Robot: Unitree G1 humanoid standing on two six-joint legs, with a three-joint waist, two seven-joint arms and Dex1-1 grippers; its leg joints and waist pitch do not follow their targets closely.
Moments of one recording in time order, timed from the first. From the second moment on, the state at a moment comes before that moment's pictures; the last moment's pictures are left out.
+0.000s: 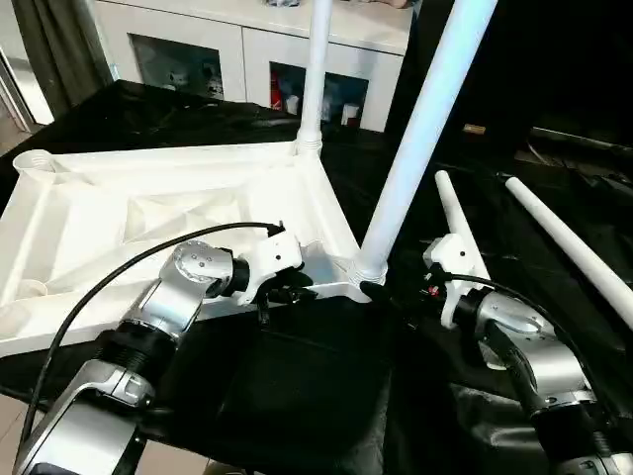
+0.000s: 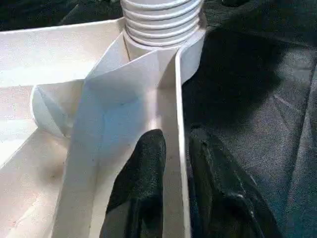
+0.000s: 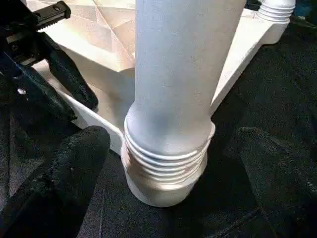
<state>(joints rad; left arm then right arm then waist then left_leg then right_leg) -0.60 0.38 -0.33 0.54 0.08 0.13 -1.10 -0.28 -0.33 0.09 0.29 0.19 0.14 0.80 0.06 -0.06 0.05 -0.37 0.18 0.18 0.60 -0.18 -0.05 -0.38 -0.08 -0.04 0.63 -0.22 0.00</state>
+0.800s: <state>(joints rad) -0.60 0.41 -0.34 0.49 0.08 0.19 -1.16 -0.36 -0.30 0.13 0.41 0.16 0.07 0.83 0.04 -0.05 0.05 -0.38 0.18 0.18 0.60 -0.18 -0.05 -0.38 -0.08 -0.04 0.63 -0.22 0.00</state>
